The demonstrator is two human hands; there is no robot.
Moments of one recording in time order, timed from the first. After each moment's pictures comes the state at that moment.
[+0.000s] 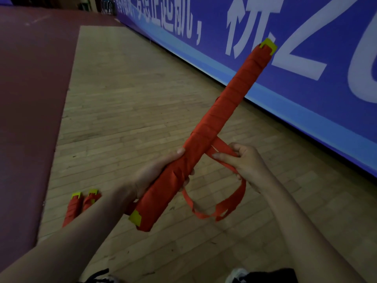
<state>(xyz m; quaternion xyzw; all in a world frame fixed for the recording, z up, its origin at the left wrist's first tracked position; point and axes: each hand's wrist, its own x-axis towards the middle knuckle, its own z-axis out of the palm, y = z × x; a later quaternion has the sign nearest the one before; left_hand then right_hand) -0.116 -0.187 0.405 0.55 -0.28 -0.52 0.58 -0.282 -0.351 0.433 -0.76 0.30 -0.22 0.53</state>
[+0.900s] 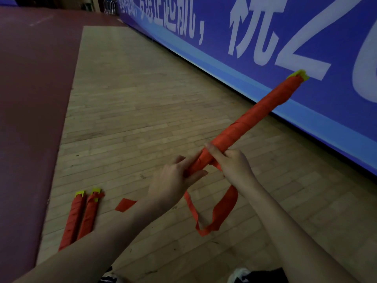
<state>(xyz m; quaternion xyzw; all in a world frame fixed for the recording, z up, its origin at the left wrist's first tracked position) -0.148 -0.194 0.389 0.79 -0.50 -0.05 0.34 -0.259 -0.324 0.428 -0.78 0.34 -0.24 0.46</state>
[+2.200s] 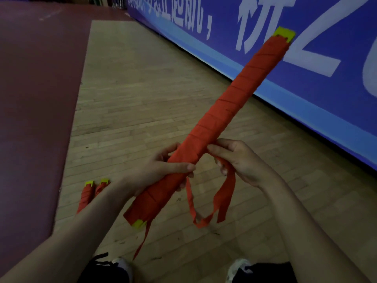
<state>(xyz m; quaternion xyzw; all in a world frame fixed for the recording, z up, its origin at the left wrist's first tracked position) -0.142 -0.147 0.438 0.57 -0.35 -0.46 0.58 -0.275 -0.315 0.455 -0.73 0.19 -0.11 0.65</state>
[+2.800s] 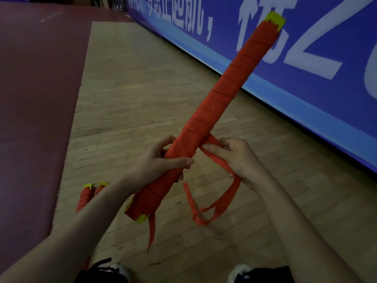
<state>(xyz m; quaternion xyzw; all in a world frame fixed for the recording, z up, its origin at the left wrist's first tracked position) -0.130 -0.157 0.447 0.63 -0.36 -0.35 0.60 -0.261 -0.316 0.455 -0.76 0.25 -0.19 0.57</state>
